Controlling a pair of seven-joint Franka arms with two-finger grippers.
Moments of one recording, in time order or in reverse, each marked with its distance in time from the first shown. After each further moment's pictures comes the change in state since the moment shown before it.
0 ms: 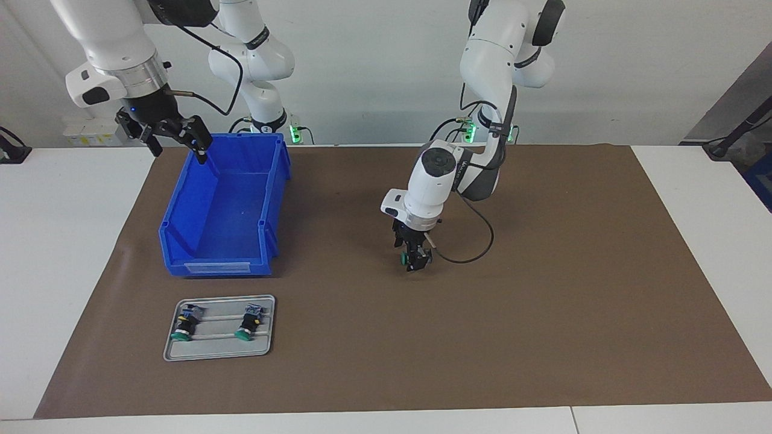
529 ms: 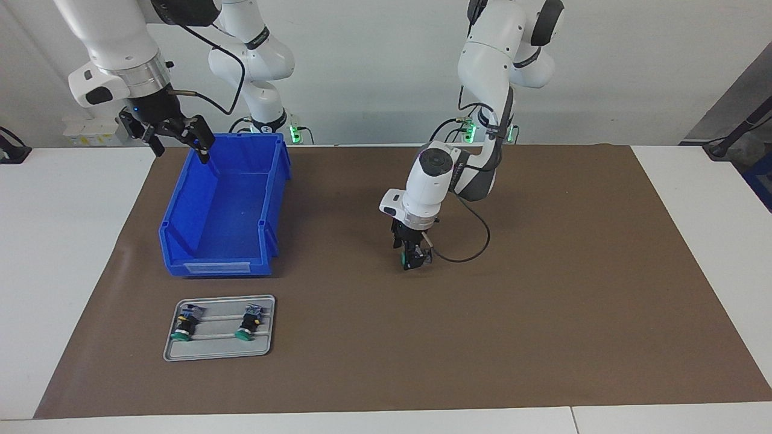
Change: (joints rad) left arm -0.011 -0.003 -0.001 -0.013 0.000 0.026 -0.001; right arm 0.003 0.000 0.001 -0.001 0.000 0.000 0.000
